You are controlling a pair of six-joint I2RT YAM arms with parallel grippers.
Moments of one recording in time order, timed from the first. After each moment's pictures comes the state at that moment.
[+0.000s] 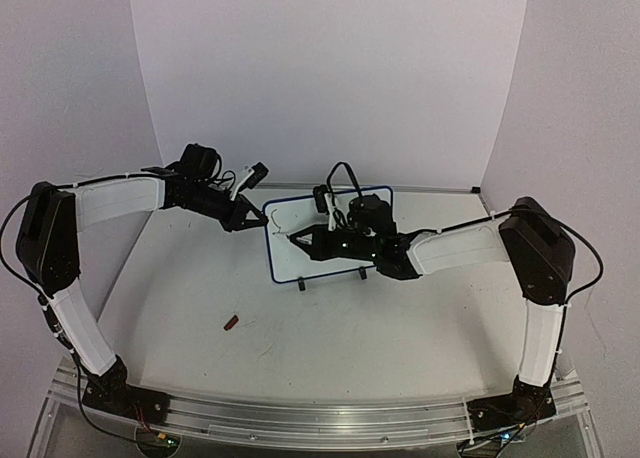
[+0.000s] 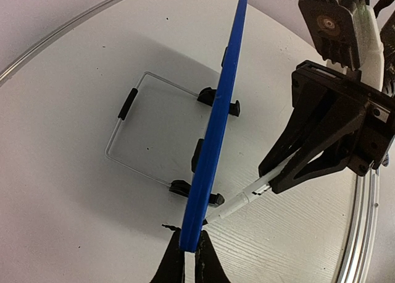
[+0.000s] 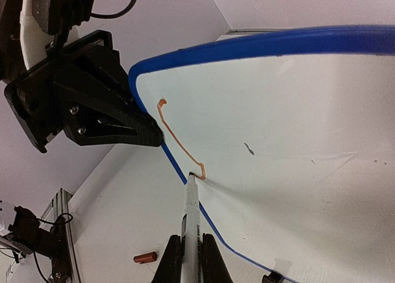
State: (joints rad) left arm -0.44 1.72 1.32 -0.38 0.66 0.27; right arm 0.83 1.98 1.23 0.47 -0.26 0.50
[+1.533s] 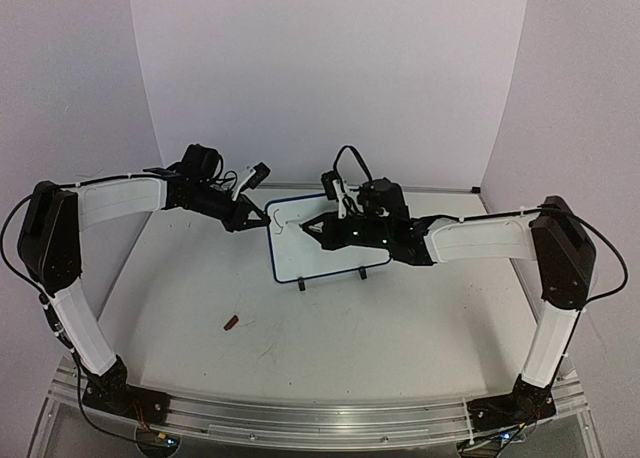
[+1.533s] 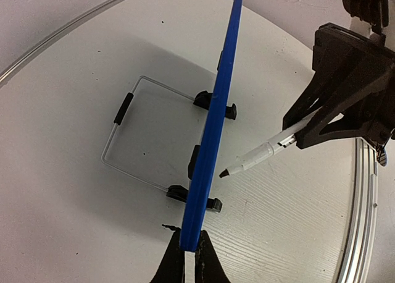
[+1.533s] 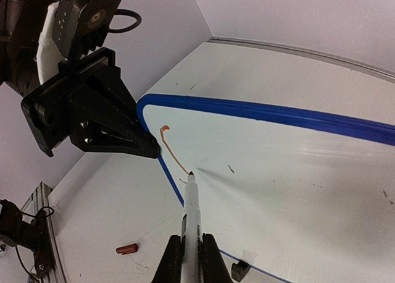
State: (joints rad) left arm -0.44 1.74 1.32 -0.36 0.68 0.27; right arm 0.82 1.86 1.24 0.28 -0.20 0.38
